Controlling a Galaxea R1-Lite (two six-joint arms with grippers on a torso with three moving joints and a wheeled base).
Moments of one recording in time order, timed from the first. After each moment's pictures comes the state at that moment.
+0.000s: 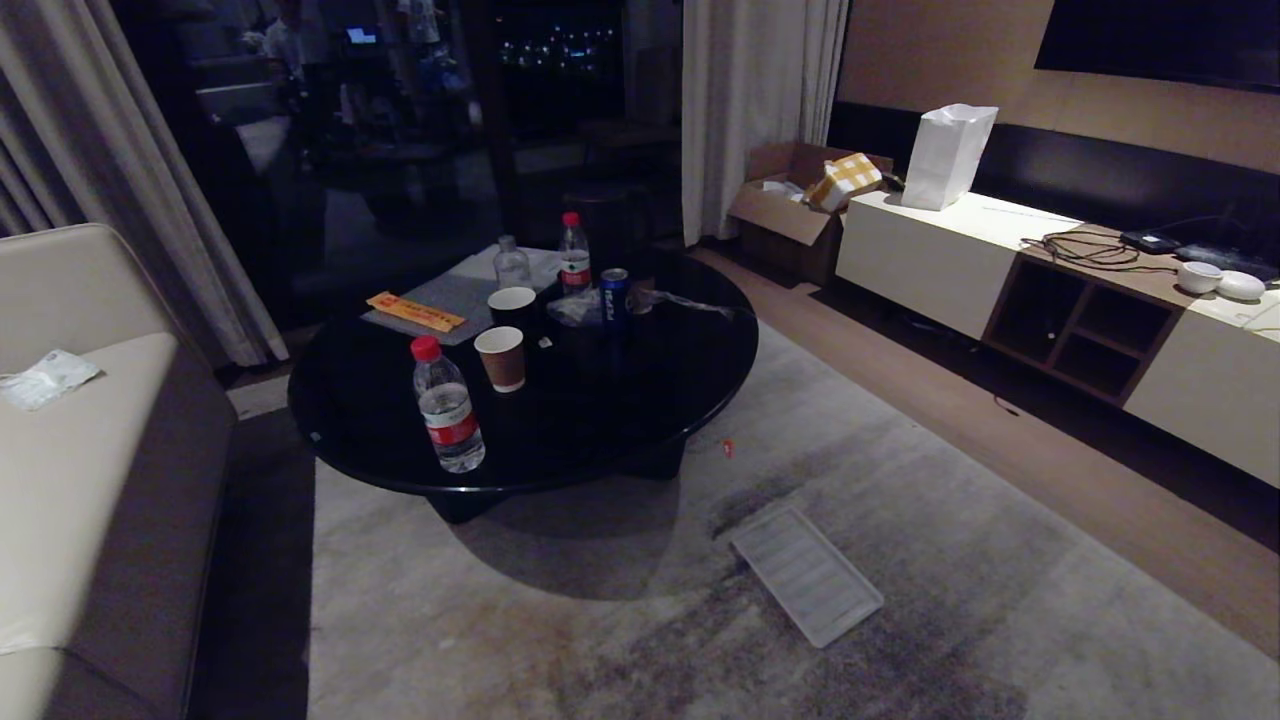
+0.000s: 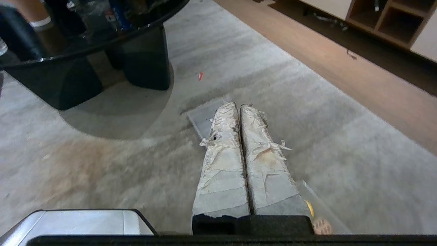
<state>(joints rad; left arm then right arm) 0.00 0.00 0.00 -0.01 0.07 -0.14 0.01 0.00 -0.06 0.16 0.00 0.02</state>
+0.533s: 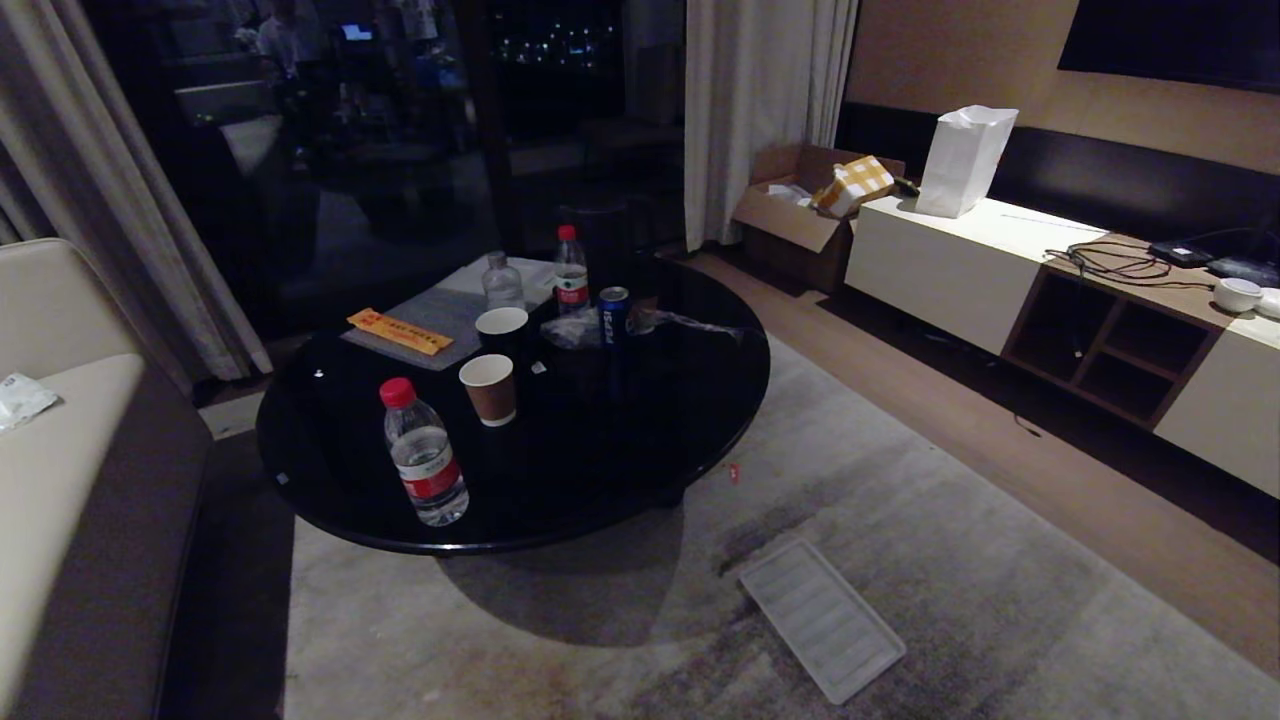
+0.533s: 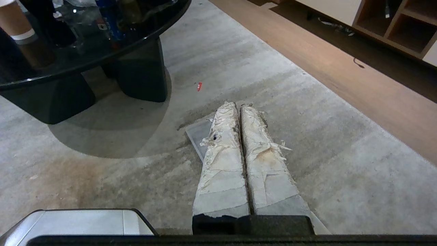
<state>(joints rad) 0.00 0.00 0.00 -0.01 0.07 -0.14 0.01 0.00 -0.06 0.16 0.00 0.02</state>
